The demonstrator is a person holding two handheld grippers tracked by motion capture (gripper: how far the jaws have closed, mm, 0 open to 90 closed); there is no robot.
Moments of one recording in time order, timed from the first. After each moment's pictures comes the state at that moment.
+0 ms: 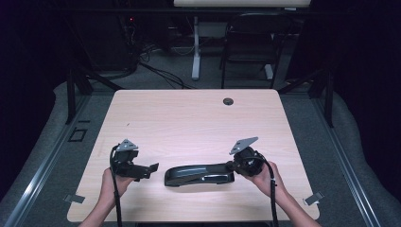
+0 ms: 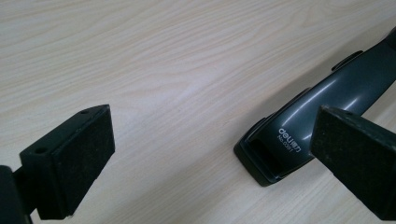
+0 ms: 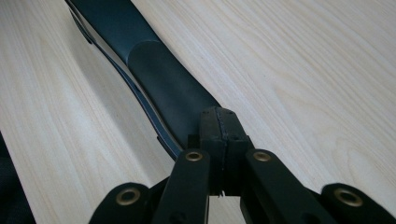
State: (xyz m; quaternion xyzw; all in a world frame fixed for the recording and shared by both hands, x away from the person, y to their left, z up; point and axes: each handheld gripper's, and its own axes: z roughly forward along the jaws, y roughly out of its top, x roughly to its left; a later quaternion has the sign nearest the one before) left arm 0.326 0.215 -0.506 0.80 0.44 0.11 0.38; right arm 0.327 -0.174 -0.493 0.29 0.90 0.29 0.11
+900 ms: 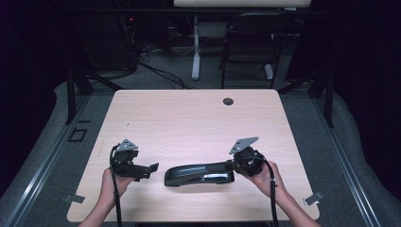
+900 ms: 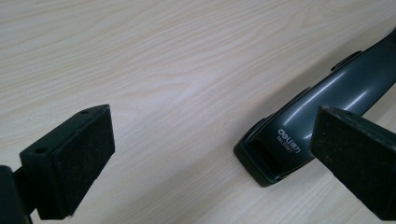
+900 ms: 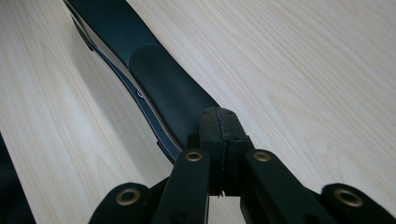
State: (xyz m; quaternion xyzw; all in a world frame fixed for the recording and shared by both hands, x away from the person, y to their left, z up) left arm 0.326 0.216 -0.506 0.80 0.44 0.11 0.38; right arm 0.323 -0.172 -0.484 0.29 0.90 0.30 0.12
